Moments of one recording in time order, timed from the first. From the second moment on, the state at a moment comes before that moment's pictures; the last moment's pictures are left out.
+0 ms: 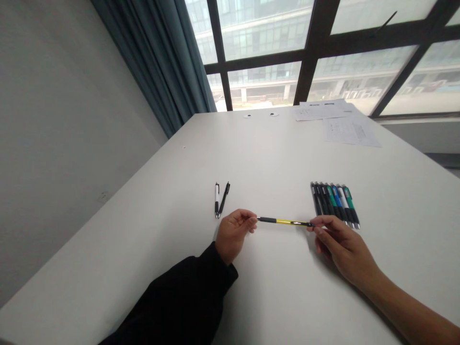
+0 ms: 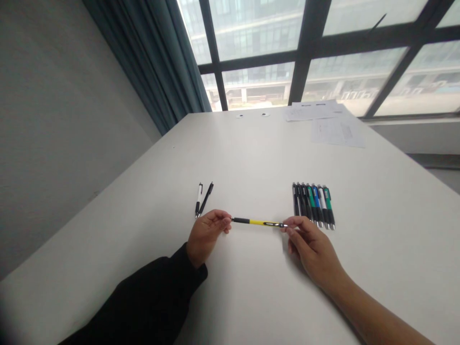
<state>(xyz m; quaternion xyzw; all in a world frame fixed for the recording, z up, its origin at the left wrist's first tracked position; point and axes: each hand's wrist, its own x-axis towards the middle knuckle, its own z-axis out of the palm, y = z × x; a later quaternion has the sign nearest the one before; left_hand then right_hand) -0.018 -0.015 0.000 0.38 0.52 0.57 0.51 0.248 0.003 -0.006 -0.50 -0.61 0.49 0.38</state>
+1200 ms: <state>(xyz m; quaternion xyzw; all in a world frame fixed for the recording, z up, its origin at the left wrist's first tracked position) -0.020 -0.019 -0.001 0.43 0.57 0.49 0.50 0.251 0.005 -0.009 -0.53 -0.61 0.49 0.33</state>
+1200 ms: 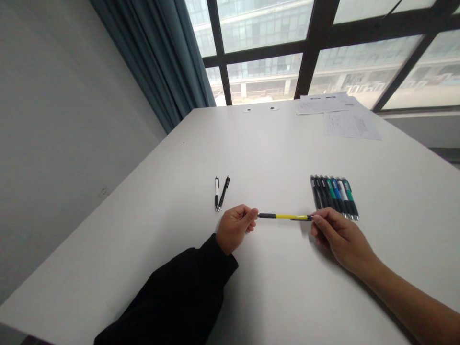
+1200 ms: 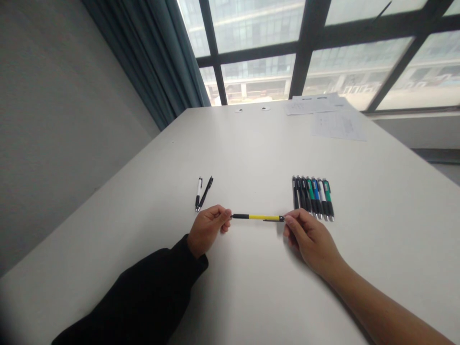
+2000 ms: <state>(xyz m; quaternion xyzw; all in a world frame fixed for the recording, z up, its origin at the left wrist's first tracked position) -0.021 -0.022 0.002 0.46 0.58 0.44 0.50 0.249 0.002 0.002 -0.53 -0.66 0.45 0.29</state>
